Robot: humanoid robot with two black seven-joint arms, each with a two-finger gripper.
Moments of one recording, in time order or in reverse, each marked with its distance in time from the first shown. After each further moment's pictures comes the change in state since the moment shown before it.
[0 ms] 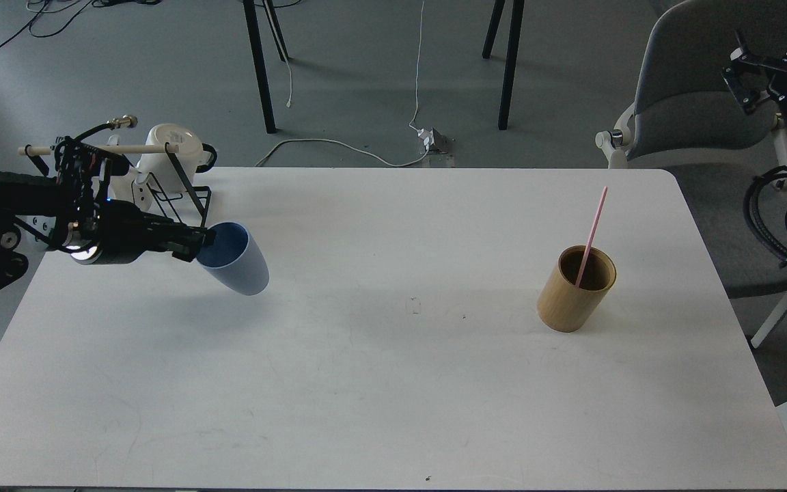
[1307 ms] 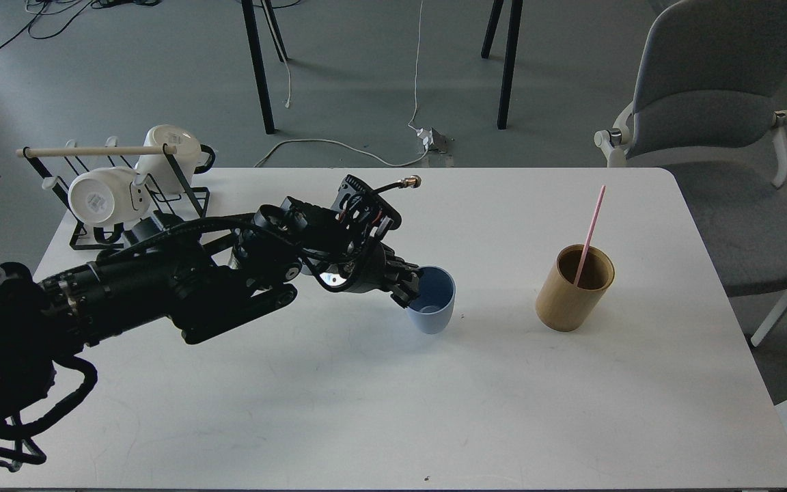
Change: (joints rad) left arm -0.057 -0.659 0.102 0.220 0.174 -0.002 0.169; right arm -0.023 -0.118 -0.007 0.006 -0.002 0.000 0.005
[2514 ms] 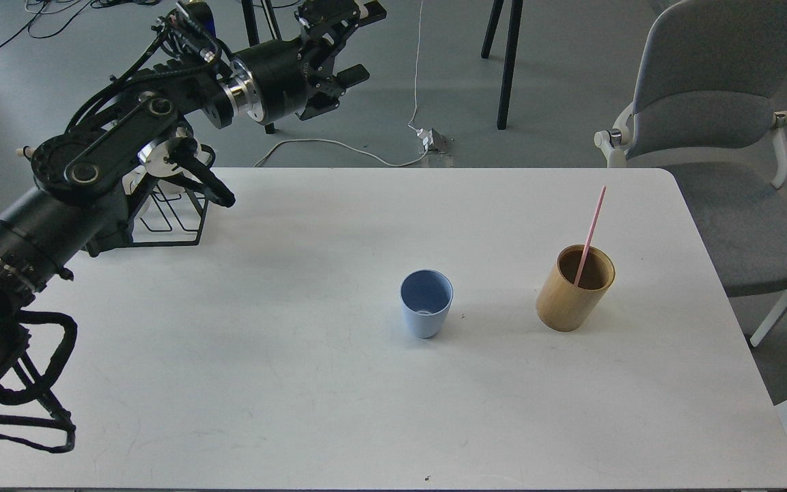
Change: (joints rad) left arm -0.026 0.089 -0.533 0.311 -1.278 0.000 -0.037; right arm -0.151 -0.259 -0.004 0.263 -0.246 0.000 0.006
